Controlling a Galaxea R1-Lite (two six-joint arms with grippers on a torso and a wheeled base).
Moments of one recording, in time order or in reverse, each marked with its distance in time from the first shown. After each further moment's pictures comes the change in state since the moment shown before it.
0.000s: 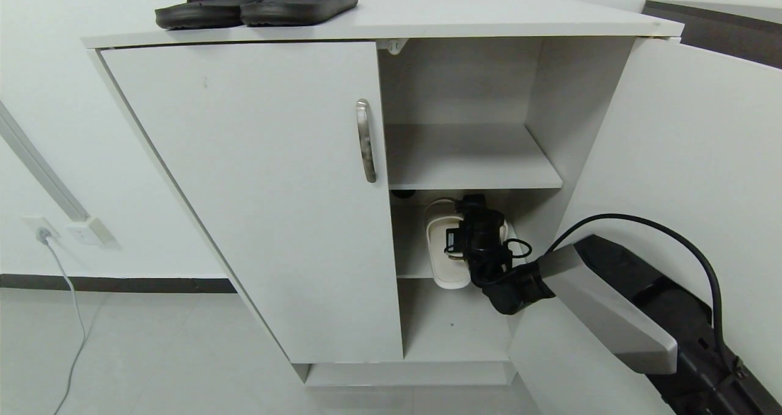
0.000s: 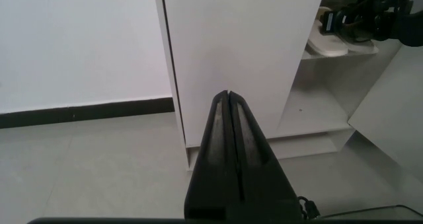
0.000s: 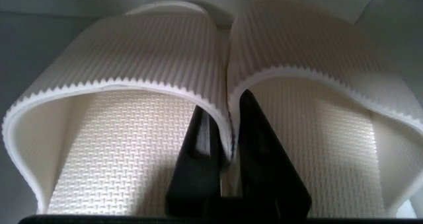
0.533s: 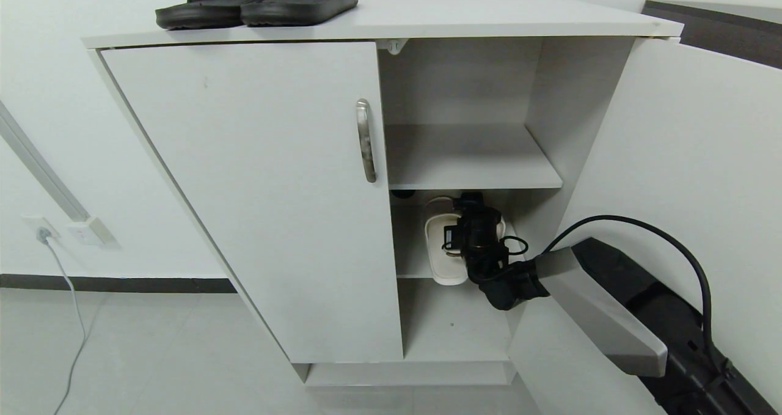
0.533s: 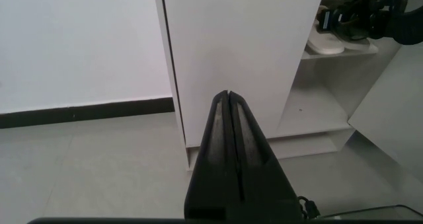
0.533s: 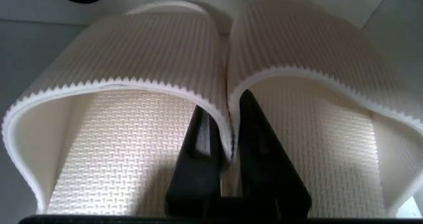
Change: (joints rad) left arm 0.000 0.000 0.000 0.000 0.000 0.001; right arm -0.003 0.042 -0.094 0.043 0.001 0.000
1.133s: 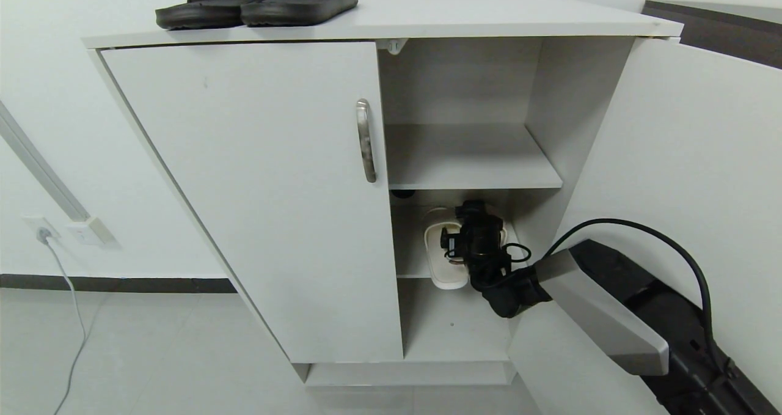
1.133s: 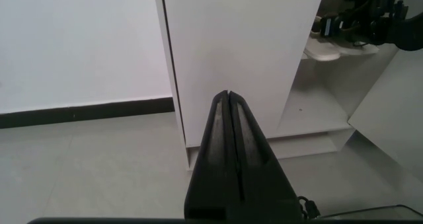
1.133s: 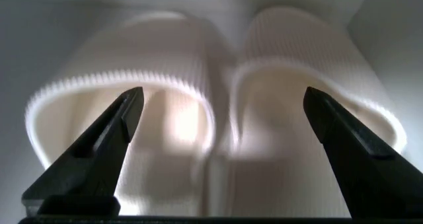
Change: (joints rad) left arm 0.000 0.000 0.000 0.000 0.000 0.000; right arm 0.000 -0.016 0.095 -0.043 -0.008 -0.005
